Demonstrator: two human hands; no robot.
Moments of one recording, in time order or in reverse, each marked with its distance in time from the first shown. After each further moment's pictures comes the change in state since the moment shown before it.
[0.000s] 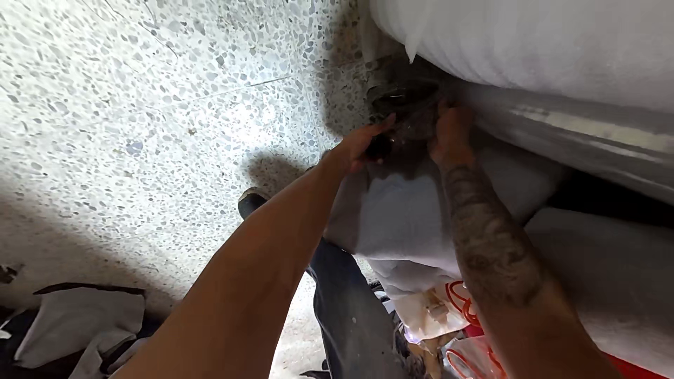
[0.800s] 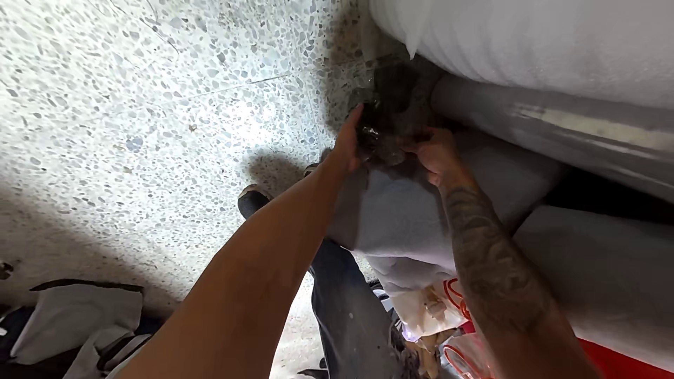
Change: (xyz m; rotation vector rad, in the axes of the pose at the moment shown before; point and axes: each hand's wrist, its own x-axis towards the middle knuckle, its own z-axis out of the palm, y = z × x) left_hand 0.000 -0.011 -0.007 -0.398 0.217 0.076; right_hand -0.058 -0.002 -0.017 -0.055 -0.444 0.137
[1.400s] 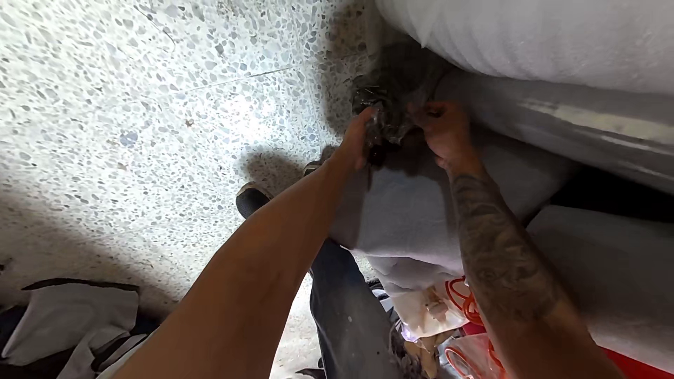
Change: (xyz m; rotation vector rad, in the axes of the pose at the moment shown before) left_hand 0.003 -0.008 0.008 0.079 -0.158 0.163; right_hand 0.026 -0.016 -0.005 -0.382 0.162 -0.197
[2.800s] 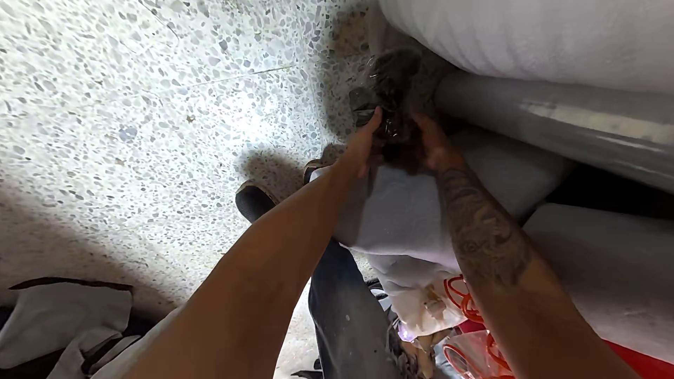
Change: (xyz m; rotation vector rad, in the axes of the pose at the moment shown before) left_hand -0.012 -0.014 -0.001 0.143 0.088 -0.175; right_hand 0.012 0.038 0.022 0.436 -0.273 0.265
